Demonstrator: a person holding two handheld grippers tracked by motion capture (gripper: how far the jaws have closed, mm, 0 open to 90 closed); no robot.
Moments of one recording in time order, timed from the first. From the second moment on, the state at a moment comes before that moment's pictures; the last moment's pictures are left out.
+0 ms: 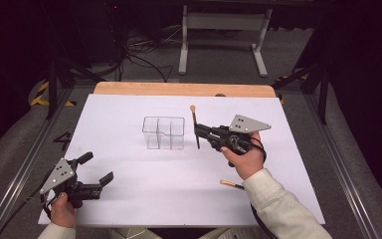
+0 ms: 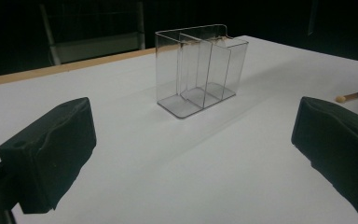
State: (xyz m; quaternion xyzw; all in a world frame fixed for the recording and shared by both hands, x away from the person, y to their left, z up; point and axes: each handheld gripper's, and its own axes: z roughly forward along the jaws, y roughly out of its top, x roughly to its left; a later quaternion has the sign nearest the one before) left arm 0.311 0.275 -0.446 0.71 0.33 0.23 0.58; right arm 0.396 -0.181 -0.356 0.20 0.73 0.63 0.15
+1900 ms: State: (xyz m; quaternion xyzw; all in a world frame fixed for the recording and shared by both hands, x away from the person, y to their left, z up) left arm 0.312 0.276 -0.447 0.71 0.33 0.23 0.58; right arm 0.438 -0.087 -0.348 0.19 0.72 0.64 0.18
